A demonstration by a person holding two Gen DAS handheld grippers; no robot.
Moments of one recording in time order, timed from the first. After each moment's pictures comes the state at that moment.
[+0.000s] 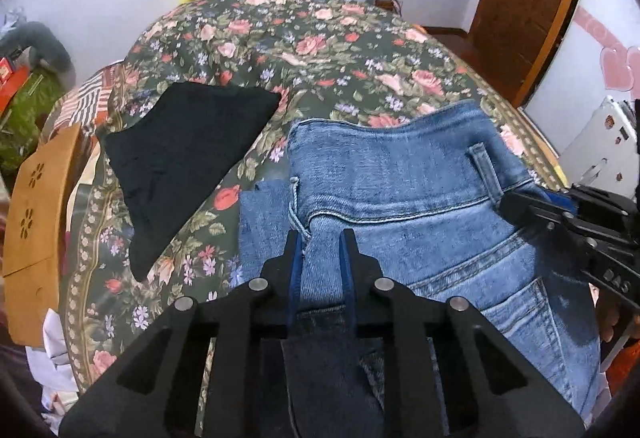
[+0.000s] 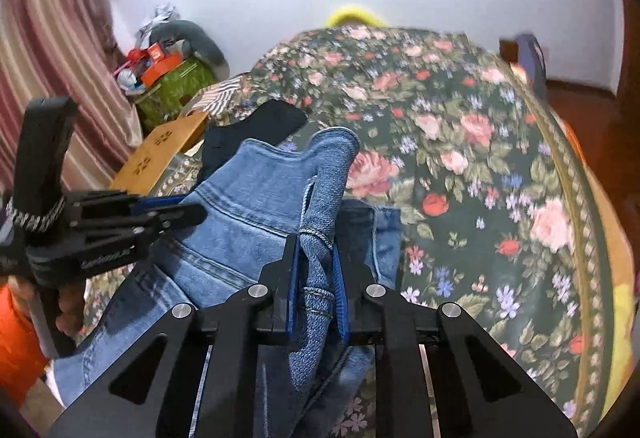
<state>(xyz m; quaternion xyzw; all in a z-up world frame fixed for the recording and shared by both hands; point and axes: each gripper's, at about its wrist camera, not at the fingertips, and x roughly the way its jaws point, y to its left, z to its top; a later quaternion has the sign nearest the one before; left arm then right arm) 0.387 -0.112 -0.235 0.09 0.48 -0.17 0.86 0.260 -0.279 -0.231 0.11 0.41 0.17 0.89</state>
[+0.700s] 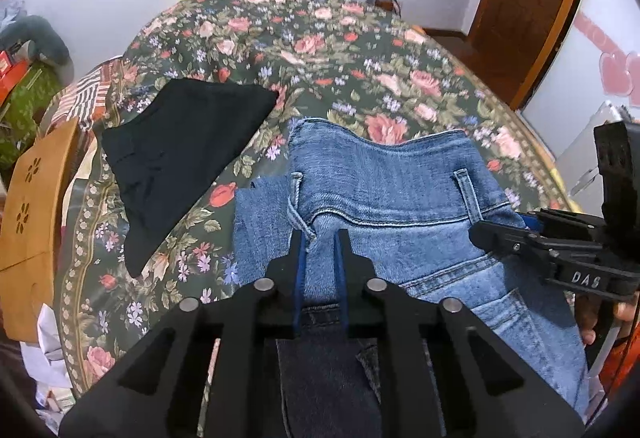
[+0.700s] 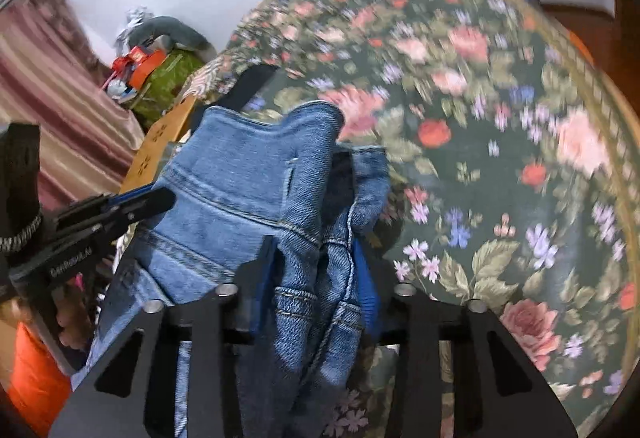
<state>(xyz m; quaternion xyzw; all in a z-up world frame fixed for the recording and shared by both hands) 0.381 -0.107 -0.228 0.07 0.47 -0.18 0.86 0.268 -0.291 -0.257 0.17 0.46 0.17 0.85</state>
